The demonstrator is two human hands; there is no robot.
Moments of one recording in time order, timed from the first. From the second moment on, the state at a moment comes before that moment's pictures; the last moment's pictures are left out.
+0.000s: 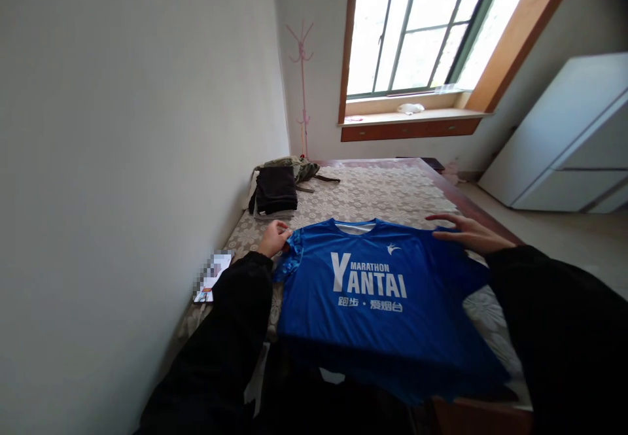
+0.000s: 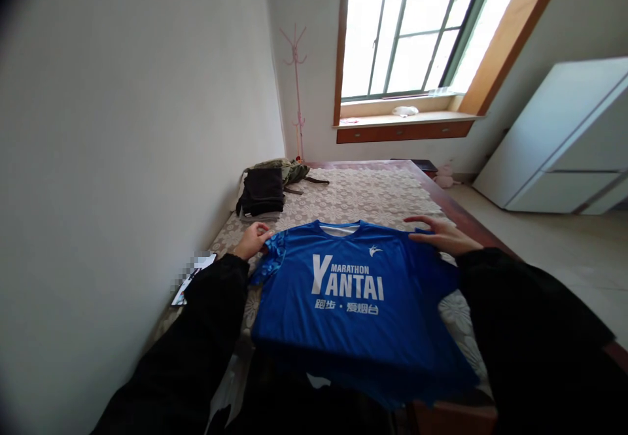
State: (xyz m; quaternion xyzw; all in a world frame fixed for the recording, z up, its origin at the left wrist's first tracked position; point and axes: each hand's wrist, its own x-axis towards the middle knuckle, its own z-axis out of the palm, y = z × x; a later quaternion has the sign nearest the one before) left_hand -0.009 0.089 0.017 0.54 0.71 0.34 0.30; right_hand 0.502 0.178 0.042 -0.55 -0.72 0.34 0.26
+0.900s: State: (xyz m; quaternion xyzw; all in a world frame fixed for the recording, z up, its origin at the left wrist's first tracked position) left_hand -0.014 0.125 -0.019 0.68 0.68 0.18 0.20; right_hand 0.474 0.194 -0.036 -0.65 -0.73 0.14 0.14
